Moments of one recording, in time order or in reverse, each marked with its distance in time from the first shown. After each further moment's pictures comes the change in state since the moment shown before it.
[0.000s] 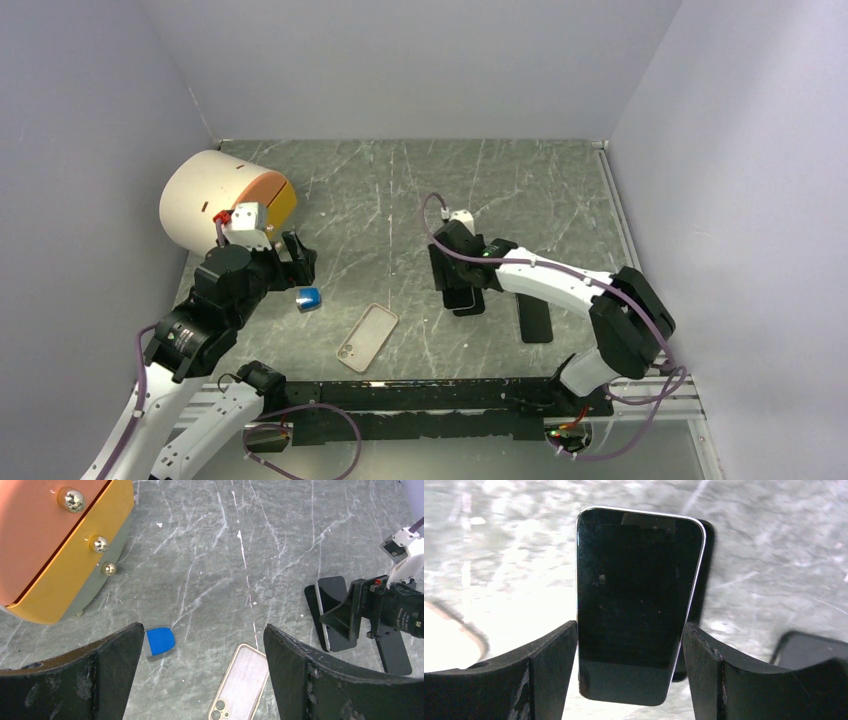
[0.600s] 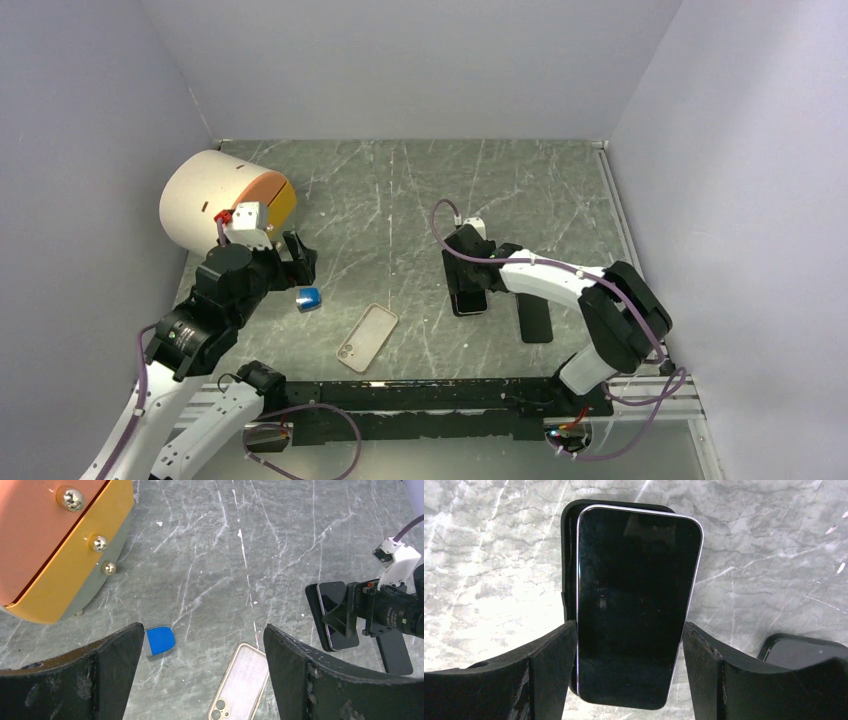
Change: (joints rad) left arm 0.000 0.006 0.000 0.000 0.000 0.000; right arm -0.102 0.009 -0.124 0.072 -0.004 -0.046
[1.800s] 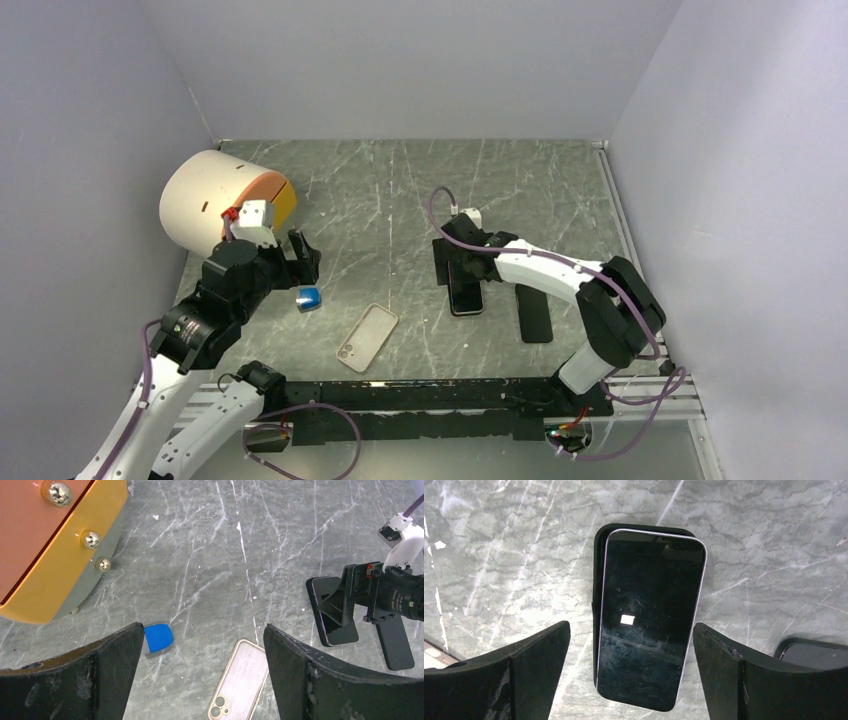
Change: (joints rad) left arm 0.000 0.030 0.000 0.000 0.019 0.000; right arm 0.000 0.048 0.113 -0.063 -0.034 0.060
